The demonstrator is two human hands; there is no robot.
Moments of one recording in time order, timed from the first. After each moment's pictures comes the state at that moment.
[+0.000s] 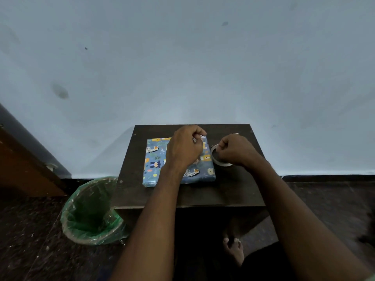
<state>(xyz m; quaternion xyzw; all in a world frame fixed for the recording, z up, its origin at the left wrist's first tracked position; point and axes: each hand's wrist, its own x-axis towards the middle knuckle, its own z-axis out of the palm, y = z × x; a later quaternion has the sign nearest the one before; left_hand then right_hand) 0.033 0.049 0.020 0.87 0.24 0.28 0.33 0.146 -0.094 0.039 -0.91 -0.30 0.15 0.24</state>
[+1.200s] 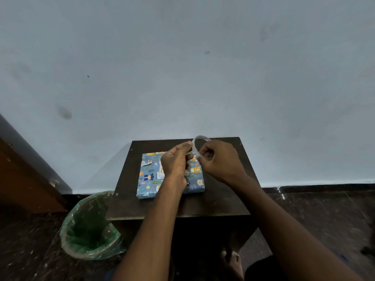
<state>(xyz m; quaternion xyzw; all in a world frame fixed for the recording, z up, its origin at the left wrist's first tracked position) 0.033 0.003 0.040 0.41 0.38 0.33 0.76 0.107 -0.112 0.066 -0.83 -0.42 -0.02 0.37</state>
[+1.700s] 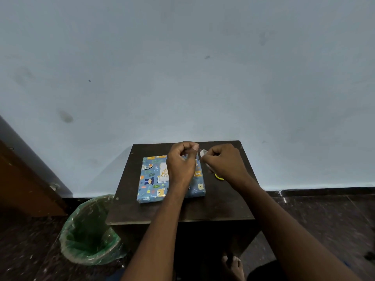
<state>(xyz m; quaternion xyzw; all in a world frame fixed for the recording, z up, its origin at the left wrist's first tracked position) 0.036 0.004 0.032 0.69 0.27 0.42 0.52 0.111 -0.113 0.073 -0.83 -0.31 0.08 0.45</state>
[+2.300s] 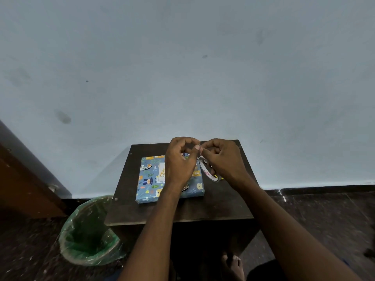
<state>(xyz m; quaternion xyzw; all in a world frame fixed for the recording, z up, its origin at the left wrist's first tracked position) 0.026 0.005 0.047 0.77 0.18 0.42 0.44 0.114 -0.112 0.071 -0.77 -0.32 0.07 0.55</state>
